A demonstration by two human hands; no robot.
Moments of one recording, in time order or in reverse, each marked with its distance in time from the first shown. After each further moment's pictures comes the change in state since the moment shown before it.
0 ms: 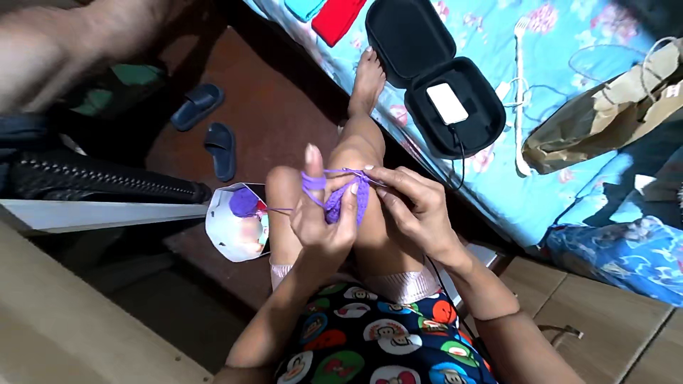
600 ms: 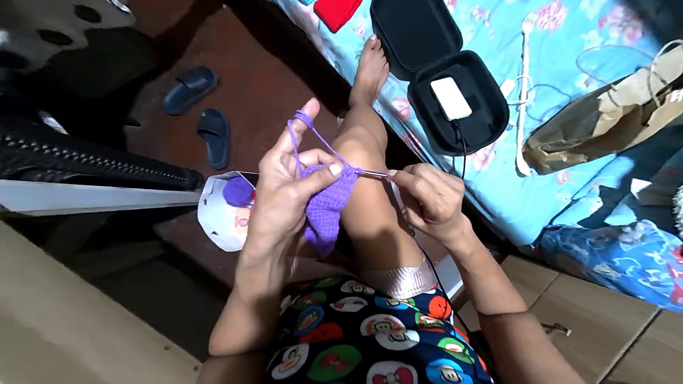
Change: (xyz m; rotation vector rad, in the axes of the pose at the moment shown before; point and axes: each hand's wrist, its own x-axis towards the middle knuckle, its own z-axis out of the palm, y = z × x) left_hand 0.048 0.009 -0.042 -0.505 -0.286 -0.756; right_hand -0.004 0.033 -0.013 -0.358 0.075 -0.471
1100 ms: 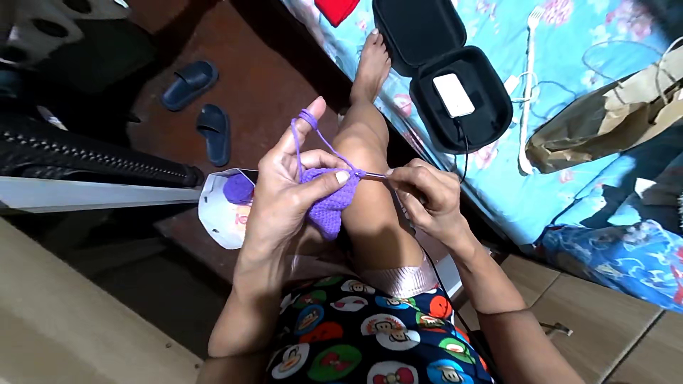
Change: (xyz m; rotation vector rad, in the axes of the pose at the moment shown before) left_hand -0.004 0.003 0.000 0.046 -0.036 0.022; right_hand 0.002 -0.001 0.001 0.255 -0.042 0.158
